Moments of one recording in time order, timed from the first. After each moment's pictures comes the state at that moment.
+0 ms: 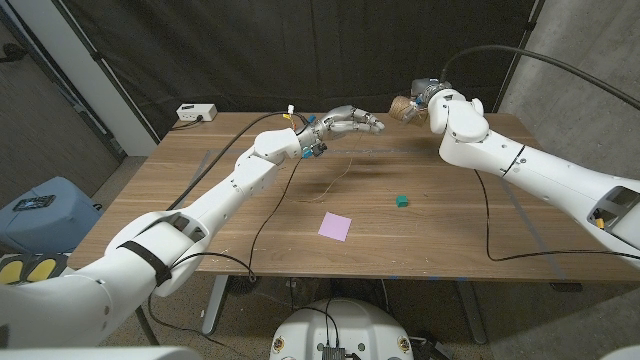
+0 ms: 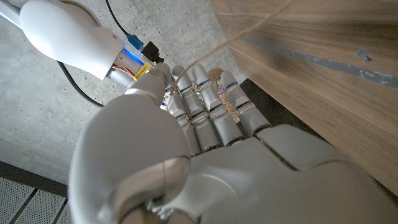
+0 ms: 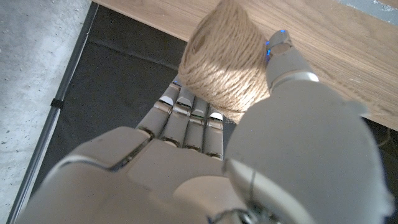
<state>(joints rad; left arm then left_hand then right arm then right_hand) 0.40 0.29 0.63 -1.06 -0.39 -0.38 -0.60 1.11 0.07 0.45 -0.16 0.34 1.02 -0.06 0.36 0.20 0.86 -0.16 0.57 0.45 0.80 -0.17 0.40 0.23 0.52 -0.01 0.38 0.20 -0.26 -0.79 -0.98 -1.82 -0.63 -0.88 0.31 1.10 -0.14 0.41 -0.16 0.17 0.77 0.10 0.32 0.31 0.68 0.07 0.69 0.40 0.76 -0.05 0.40 0.52 0.53 -0.05 0.21 0.17</state>
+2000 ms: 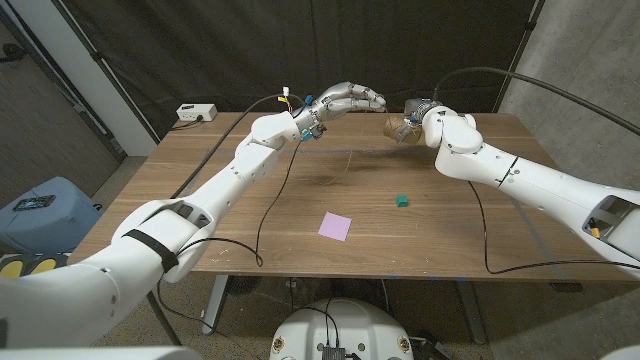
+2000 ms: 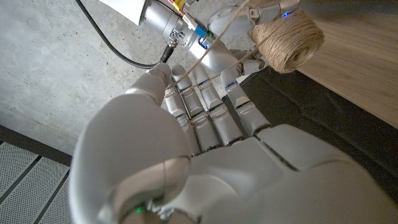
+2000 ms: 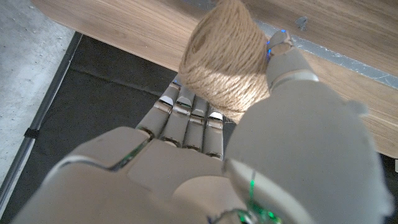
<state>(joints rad) 0.34 0.25 0.59 -1.01 -0.43 -0.44 -0.64 1.12 0.07 0.44 -0.16 0.36 1.03 -0.05 0.35 0.20 0.87 -0.16 0.55 0.47 0.81 -0.17 0.39 0.24 0.52 -0.01 0.40 0.20 -0.29 -0.78 -1.00 -1.80 -0.58 -0.85 0.31 1.10 -0.14 0.40 -0.16 0.17 0.77 0.11 0.32 0.30 0.69 0.08 0.68 0.40 0.77 -0.05 0.39 0.53 0.53 -0.05 0.21 0.17</state>
